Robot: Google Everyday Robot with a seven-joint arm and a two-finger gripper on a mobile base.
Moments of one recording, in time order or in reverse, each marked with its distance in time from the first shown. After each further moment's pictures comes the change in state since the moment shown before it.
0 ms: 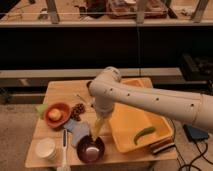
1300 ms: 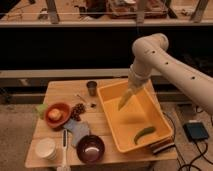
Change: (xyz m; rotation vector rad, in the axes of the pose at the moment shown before) arm 0.175 -0.008 -0.063 0.068 0.011 0.338
